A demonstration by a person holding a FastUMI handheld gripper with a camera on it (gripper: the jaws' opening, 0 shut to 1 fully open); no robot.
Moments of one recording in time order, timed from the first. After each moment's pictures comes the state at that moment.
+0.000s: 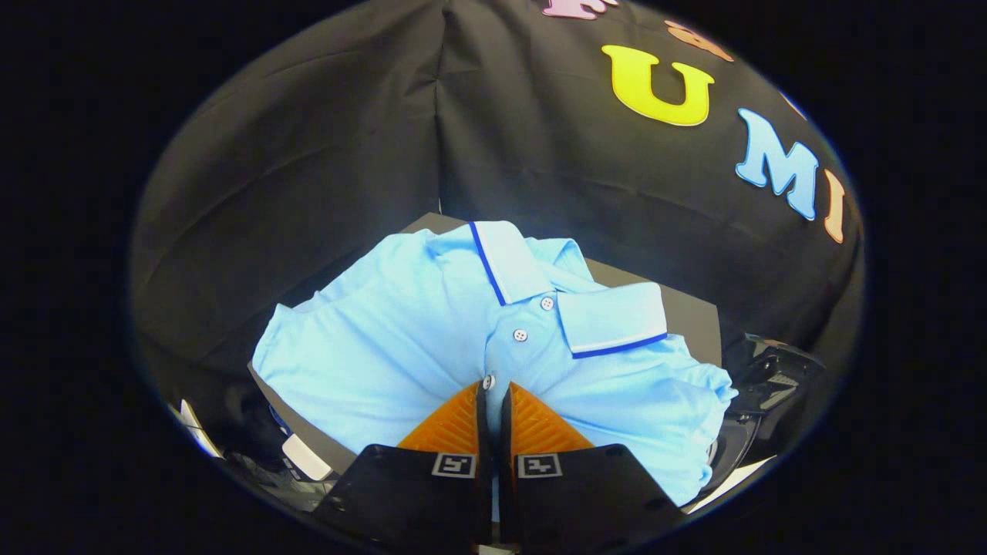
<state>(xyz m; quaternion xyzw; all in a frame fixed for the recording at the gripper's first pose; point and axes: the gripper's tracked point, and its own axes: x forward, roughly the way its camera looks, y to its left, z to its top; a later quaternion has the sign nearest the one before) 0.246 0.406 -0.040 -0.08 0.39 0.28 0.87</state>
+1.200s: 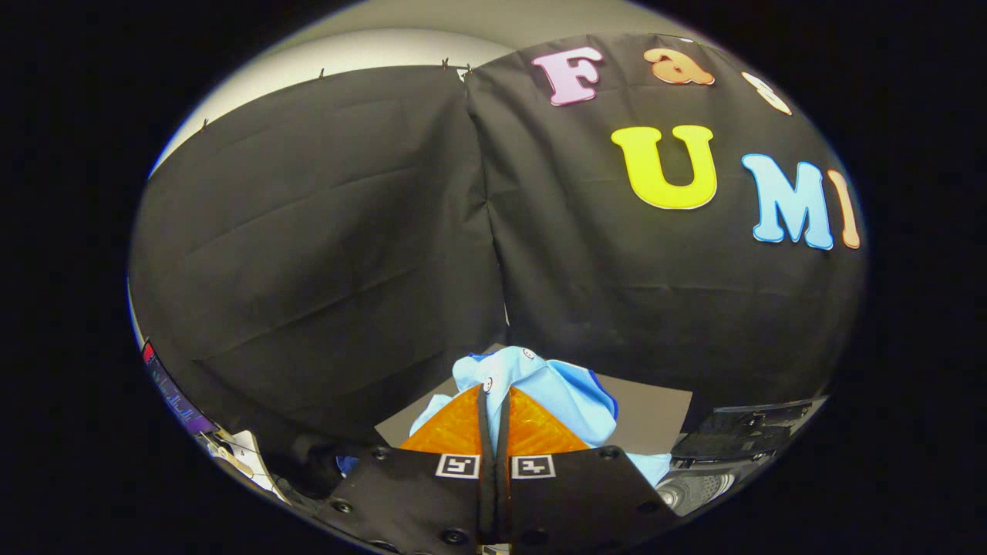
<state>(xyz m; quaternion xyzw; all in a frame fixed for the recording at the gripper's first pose) 0.241 0.348 0.148 0.08 0.21 0.40 0.89</state>
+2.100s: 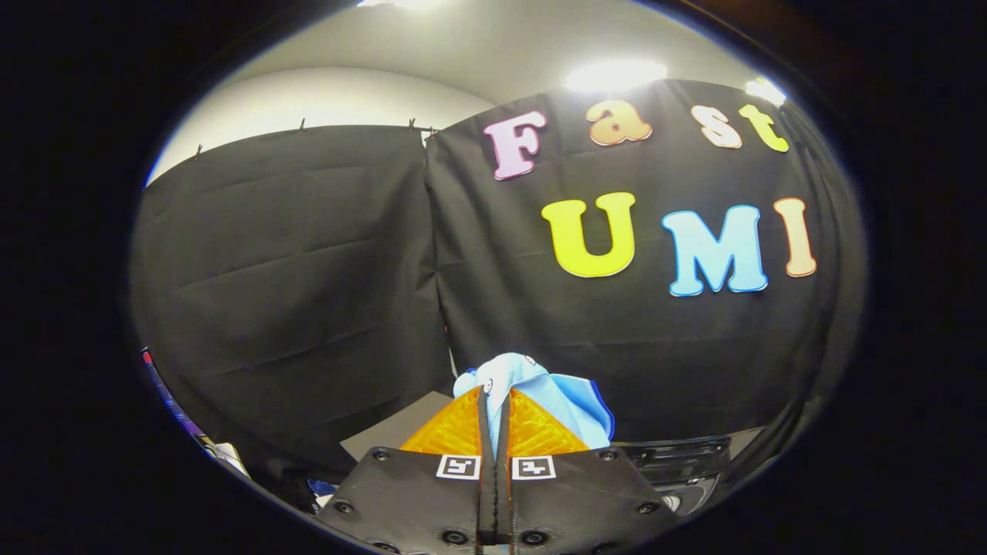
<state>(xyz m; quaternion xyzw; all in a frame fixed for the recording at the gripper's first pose) 0.259 0.162 0.214 0.10 0.12 0.31 0.94</state>
